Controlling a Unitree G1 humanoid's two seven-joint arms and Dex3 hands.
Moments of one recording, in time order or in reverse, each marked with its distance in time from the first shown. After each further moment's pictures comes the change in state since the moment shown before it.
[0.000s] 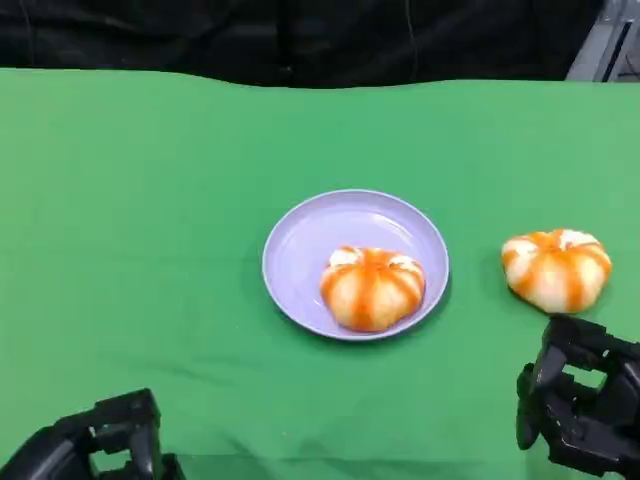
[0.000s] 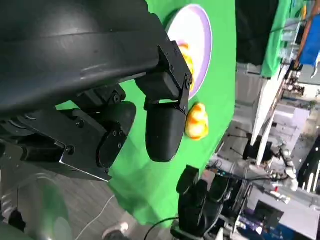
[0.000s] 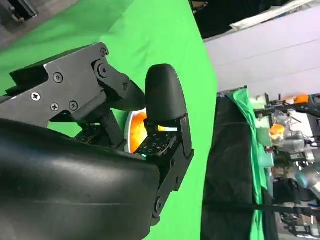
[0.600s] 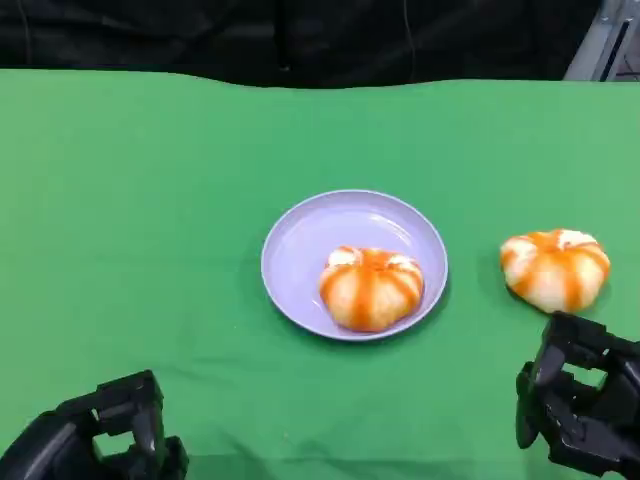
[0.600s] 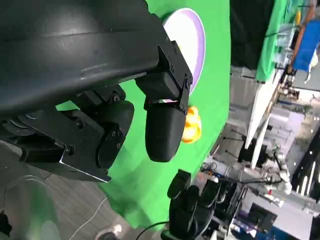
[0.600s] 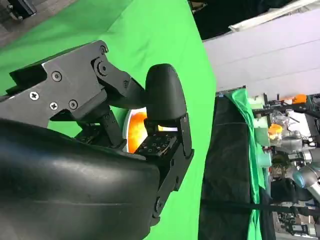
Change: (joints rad) left arm -0.027 -0.012 0.002 -0.044 -0.008 0.073 0.057; right arm 0.002 0.001 0.002 -0.010 0.000 0.000 -0.002
